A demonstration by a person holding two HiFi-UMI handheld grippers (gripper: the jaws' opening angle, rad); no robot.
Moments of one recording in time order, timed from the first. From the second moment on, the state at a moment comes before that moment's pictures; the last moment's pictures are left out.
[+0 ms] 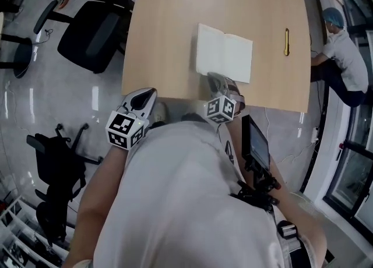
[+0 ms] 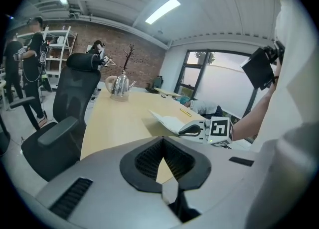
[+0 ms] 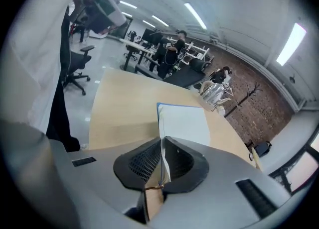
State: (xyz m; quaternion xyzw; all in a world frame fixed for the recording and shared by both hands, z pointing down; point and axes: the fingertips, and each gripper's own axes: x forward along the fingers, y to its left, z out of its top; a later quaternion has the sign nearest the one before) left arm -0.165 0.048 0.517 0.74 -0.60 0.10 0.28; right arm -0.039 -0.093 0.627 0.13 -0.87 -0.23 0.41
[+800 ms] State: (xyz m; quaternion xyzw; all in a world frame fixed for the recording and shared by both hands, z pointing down) left arm -0.110 -0.021 0.509 0.81 -0.50 0.14 0.26; right arm 0.028 -0.137 0.597 0.27 -0.93 0.11 0.24
